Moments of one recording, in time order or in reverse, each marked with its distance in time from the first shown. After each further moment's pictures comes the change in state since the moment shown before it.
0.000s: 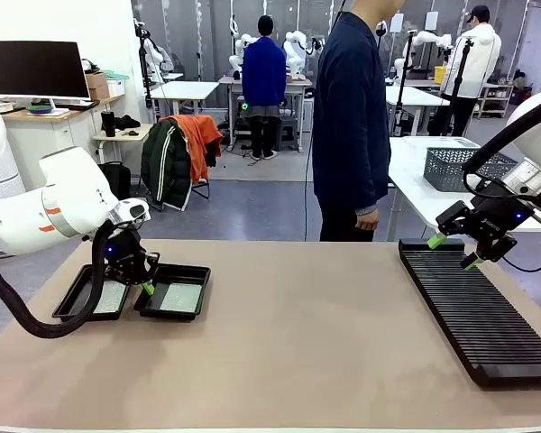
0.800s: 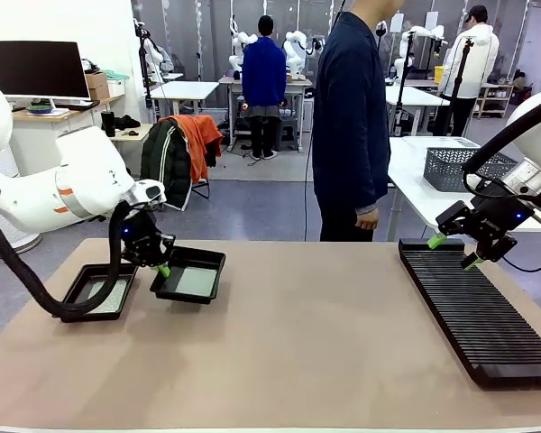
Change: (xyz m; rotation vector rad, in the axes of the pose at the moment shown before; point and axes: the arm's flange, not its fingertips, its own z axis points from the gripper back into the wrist) left arm 0.017 -0.039 0.022 -0.012 -0.019 -0.047; right arm 0.000 0.000 0.000 0.000 0.000 0.000
